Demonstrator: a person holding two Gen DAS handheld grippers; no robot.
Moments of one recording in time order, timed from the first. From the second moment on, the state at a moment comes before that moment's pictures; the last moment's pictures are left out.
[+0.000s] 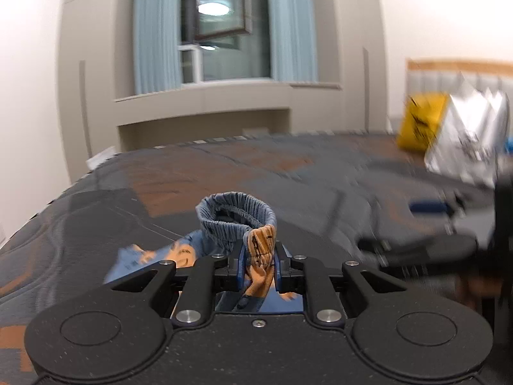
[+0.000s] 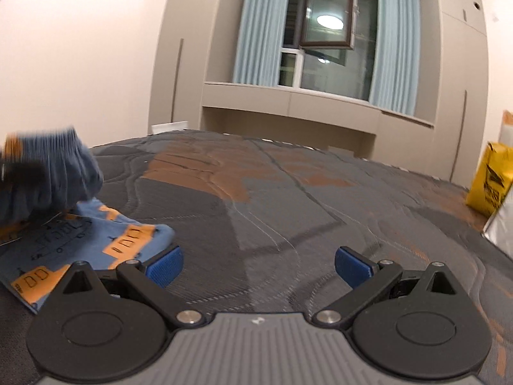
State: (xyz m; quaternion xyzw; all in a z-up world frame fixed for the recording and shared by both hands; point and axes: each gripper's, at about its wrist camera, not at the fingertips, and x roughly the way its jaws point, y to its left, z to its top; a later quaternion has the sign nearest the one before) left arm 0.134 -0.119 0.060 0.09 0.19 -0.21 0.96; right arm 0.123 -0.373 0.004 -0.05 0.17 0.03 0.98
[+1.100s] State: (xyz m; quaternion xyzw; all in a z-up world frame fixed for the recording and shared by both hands) left arm 0.118 -0.097 0.005 0.09 0.24 -0.25 0.93; right arm 0.145 -0.355 -0.009 0.11 0.25 0.28 0.92
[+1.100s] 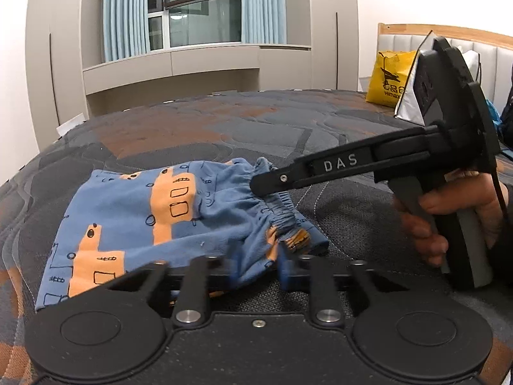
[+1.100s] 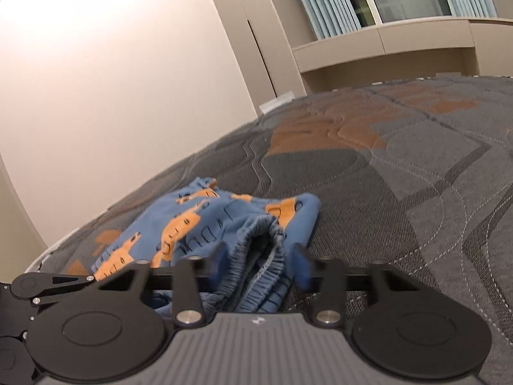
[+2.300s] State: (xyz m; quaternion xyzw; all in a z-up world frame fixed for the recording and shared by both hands) left arm 0.102 -0.037 0.031 -0.02 0.22 -0.12 0.97; right arm 0.118 -0.386 -0.008 0.19 0.17 0.23 0.94
